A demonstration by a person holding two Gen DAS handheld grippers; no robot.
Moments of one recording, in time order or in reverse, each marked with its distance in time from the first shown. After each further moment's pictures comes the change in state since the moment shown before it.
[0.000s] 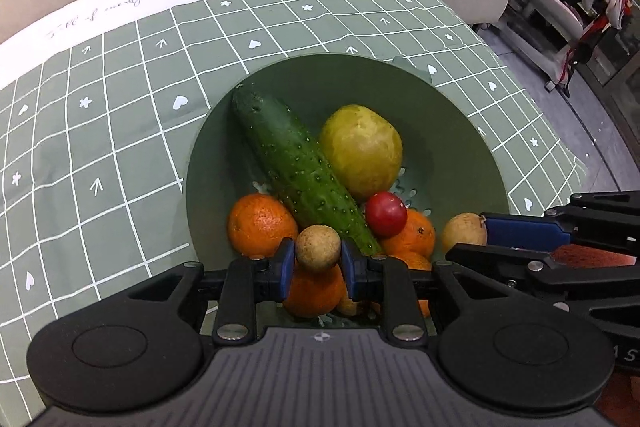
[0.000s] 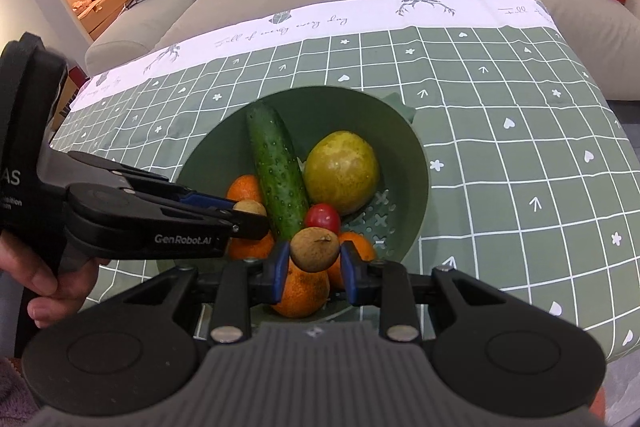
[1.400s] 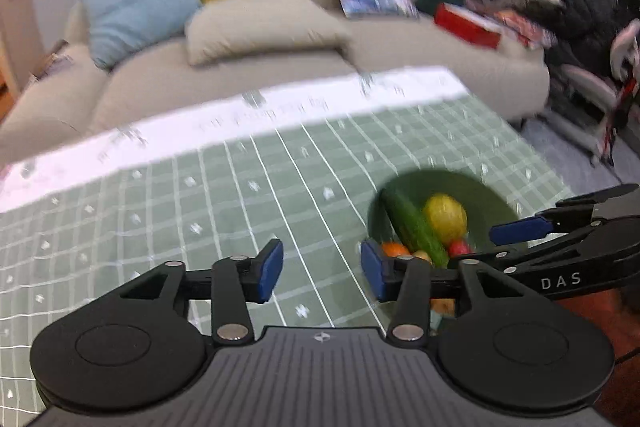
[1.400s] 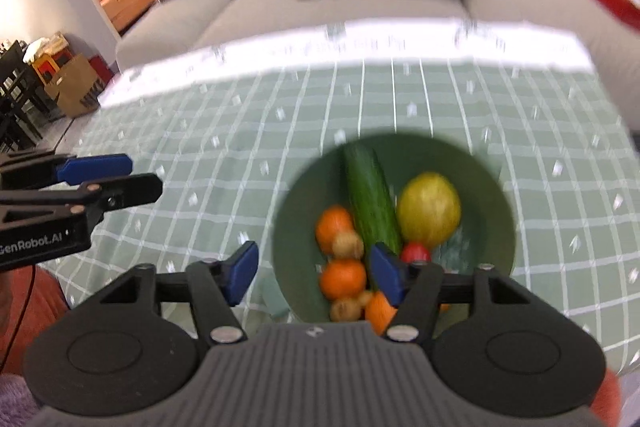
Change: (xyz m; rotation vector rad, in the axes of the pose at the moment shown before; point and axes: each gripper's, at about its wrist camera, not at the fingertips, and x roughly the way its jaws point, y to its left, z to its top) left arm -0.158 0.043 -0.047 -0.013 -0.368 0.232; right arm -0.021 0.081 0.036 -0.072 -0.025 0.029
